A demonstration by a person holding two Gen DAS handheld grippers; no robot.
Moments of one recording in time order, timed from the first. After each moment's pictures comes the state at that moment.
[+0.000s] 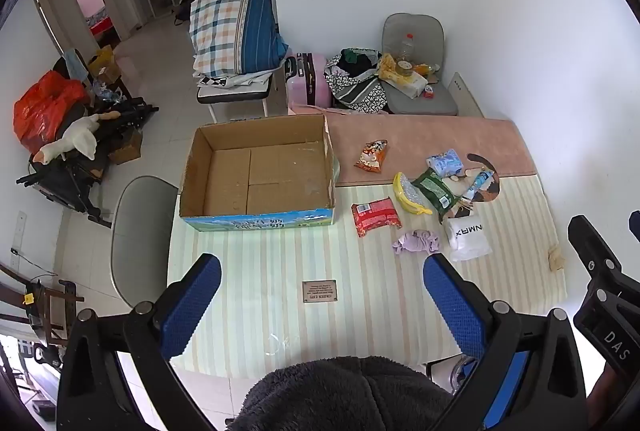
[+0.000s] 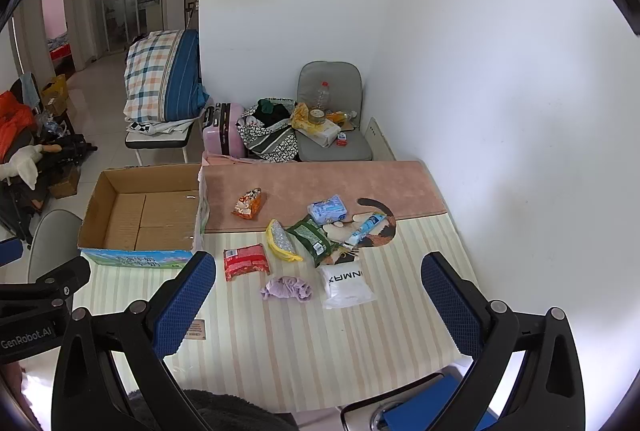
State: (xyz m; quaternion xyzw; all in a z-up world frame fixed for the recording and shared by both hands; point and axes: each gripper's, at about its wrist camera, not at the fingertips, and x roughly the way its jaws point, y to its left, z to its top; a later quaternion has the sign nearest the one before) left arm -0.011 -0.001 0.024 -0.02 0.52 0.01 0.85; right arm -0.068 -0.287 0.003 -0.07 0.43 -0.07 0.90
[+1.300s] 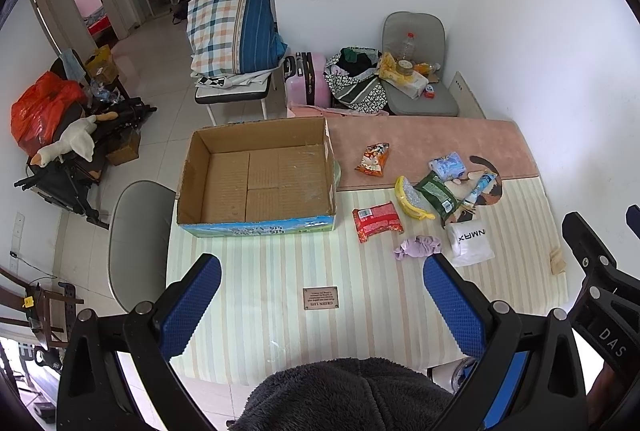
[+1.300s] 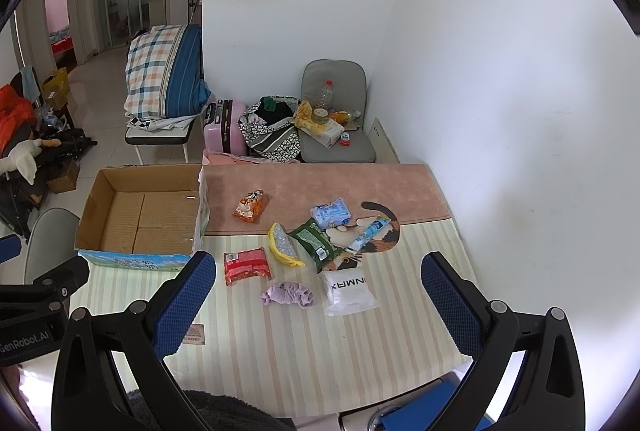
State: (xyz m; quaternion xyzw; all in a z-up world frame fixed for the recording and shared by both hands) left arm 0.008 0.000 0.018 -0.02 0.53 0.01 0.85; right arm -0.054 -0.276 -0.014 -0.09 0.42 -0.08 0.90
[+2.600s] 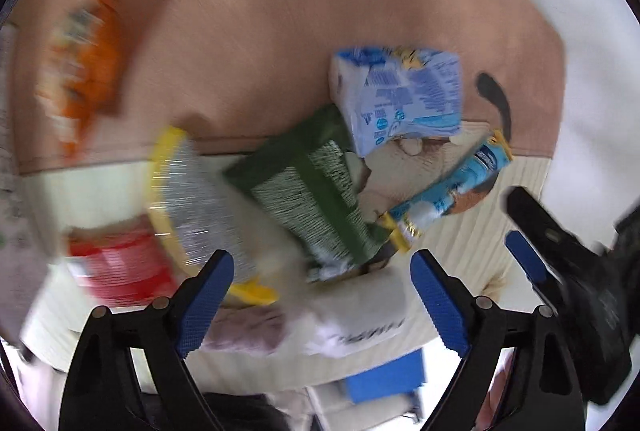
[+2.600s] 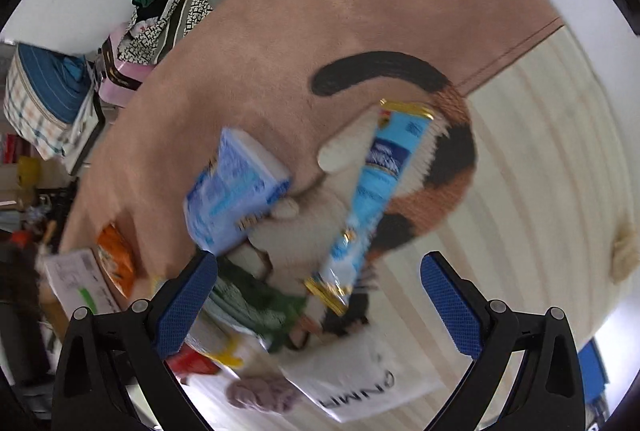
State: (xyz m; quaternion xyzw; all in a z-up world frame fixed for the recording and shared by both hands) left arm 0.331 -0.238 -0.389 -0.18 0.83 -0.08 0.52; right arm 0.291 -0.564 -0.452 0.24 0.69 -0.12 0.67
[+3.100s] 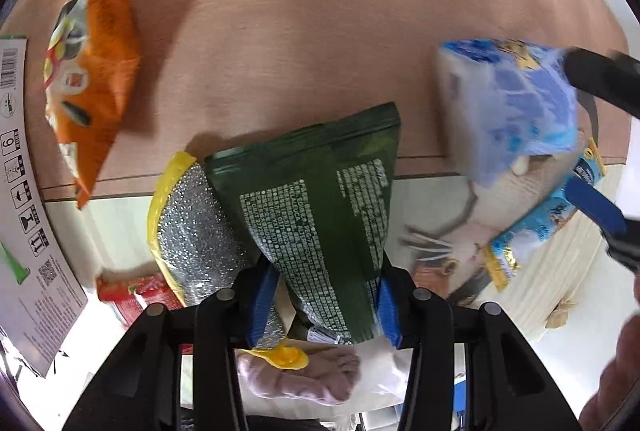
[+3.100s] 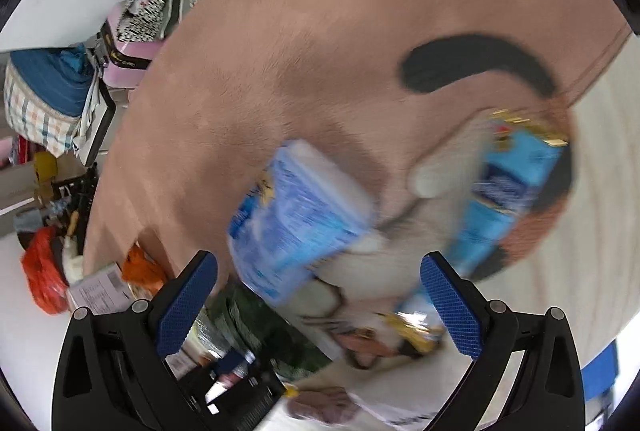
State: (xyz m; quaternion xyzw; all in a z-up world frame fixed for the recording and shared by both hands) left arm 0.322 -0.223 -0.418 -0.07 0.83 -0.02 0.55; right arm 0.363 -0.514 -0.525 0.29 0.75 -0.10 0.58
